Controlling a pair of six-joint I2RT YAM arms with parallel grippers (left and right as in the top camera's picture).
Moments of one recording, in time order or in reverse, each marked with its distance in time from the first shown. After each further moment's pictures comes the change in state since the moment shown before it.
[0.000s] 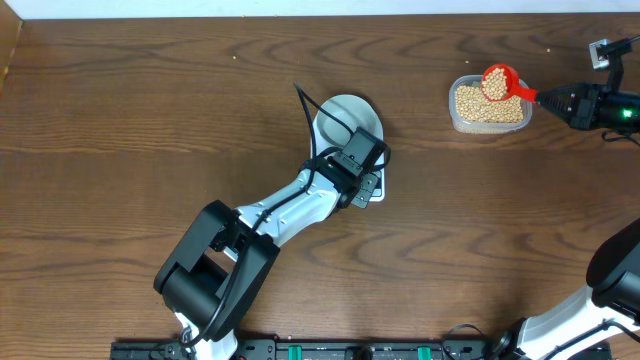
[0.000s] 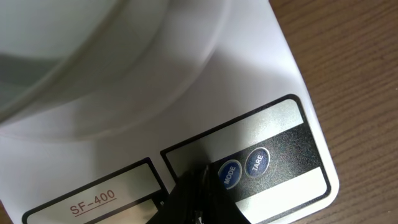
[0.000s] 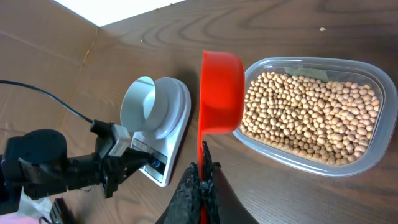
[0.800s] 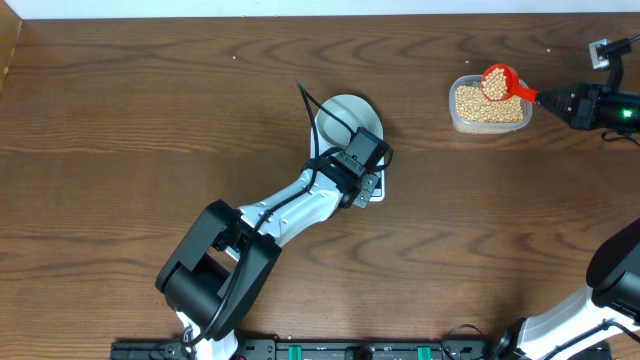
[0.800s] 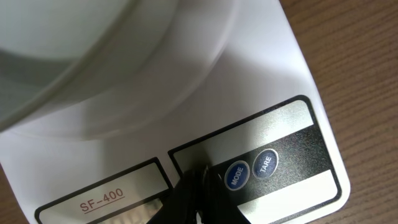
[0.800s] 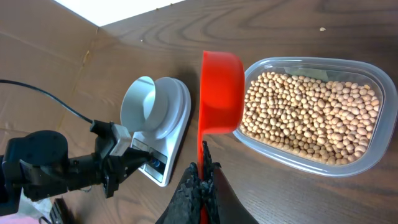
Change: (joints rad) left arm -0.008 0.007 0.011 -0.023 -0.040 0.000; right arm 0.000 0.000 0.000 0.000 0.000 0.000
